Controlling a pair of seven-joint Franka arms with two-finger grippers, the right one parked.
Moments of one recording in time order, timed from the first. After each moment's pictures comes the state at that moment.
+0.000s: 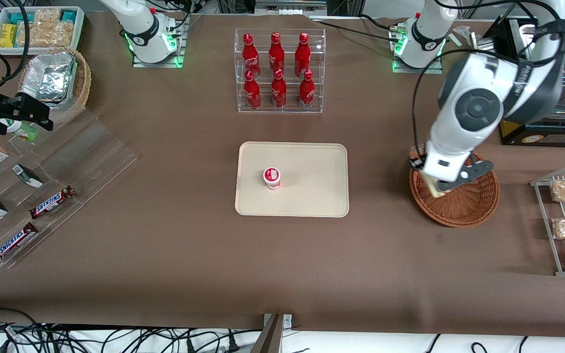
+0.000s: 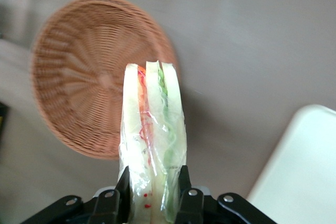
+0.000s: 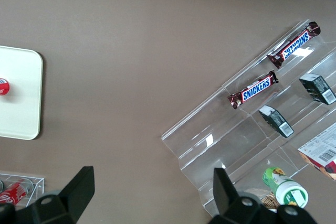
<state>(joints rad) -0.07 0.24 -0.29 -1.78 0.19 1.85 -0.80</state>
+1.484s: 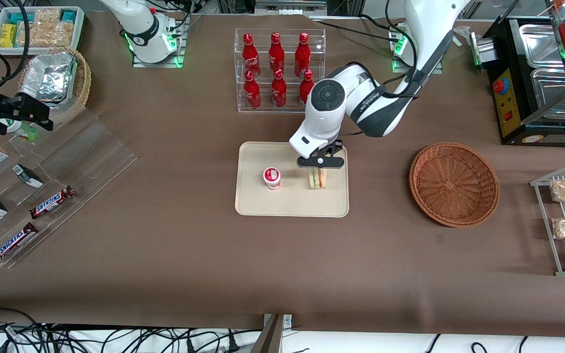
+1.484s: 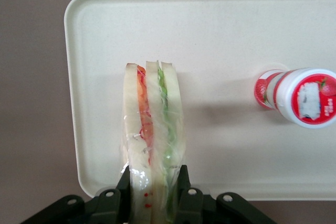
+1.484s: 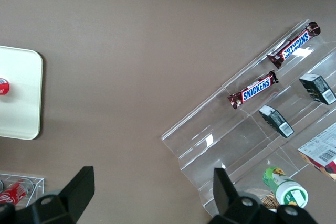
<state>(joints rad) -0.28 0.55 -0.47 -1.76 0.28 2.20 -0.86</state>
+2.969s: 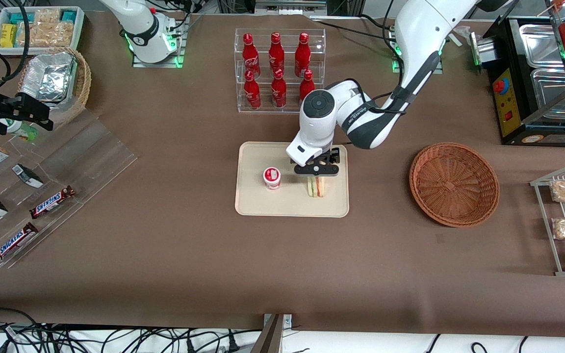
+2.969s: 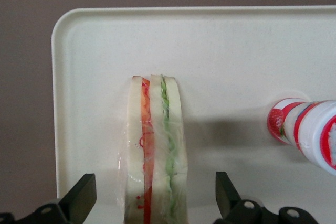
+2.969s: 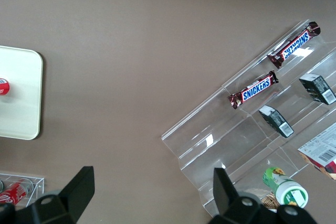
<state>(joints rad) -0.28 0.62 -0.47 -1.73 0.43 2.26 -0.98</state>
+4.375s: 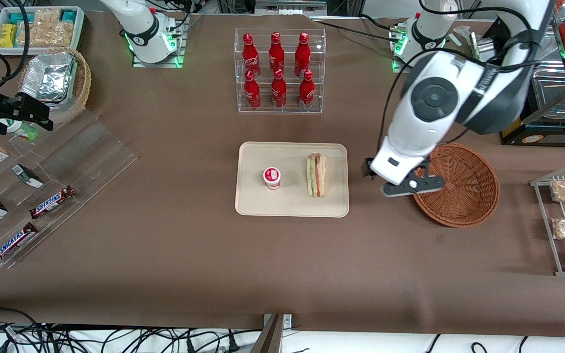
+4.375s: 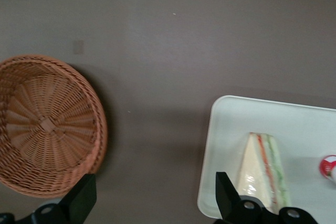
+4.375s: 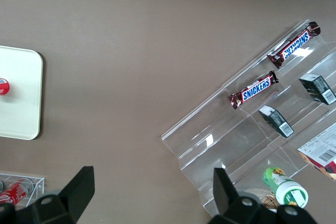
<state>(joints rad) 0.00 0.40 -0.47 -1.51 0.27 1.81 -0.63</state>
